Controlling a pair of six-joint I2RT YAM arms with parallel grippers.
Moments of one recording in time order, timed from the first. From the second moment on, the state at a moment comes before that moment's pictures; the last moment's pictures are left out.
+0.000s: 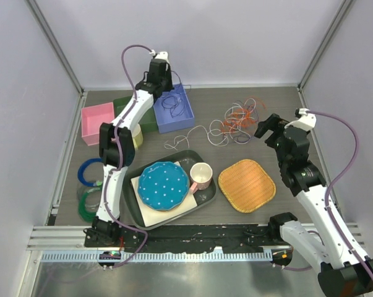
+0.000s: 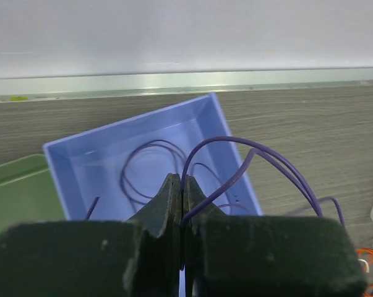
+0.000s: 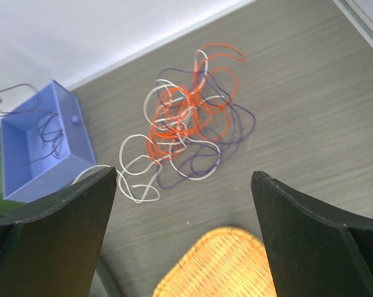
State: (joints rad) left arm -0.35 2.37 2.26 -0.35 -0.11 -0.26; right arm 0.24 0.81 0.81 -0.23 0.35 0.46
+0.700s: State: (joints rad) left arm -0.33 2.37 2.17 -0.41 -0.11 -0.18; right arm 0.24 0.77 0.75 -0.34 0.45 0.48
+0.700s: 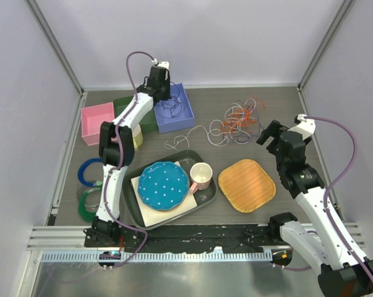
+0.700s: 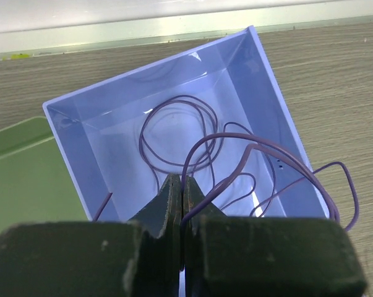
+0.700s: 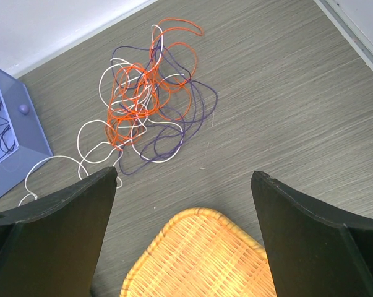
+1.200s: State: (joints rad) left arm -0.34 2.38 2.17 -0.45 -0.07 -0.14; right arm 0.24 0.80 0.75 -0.34 0.45 0.48
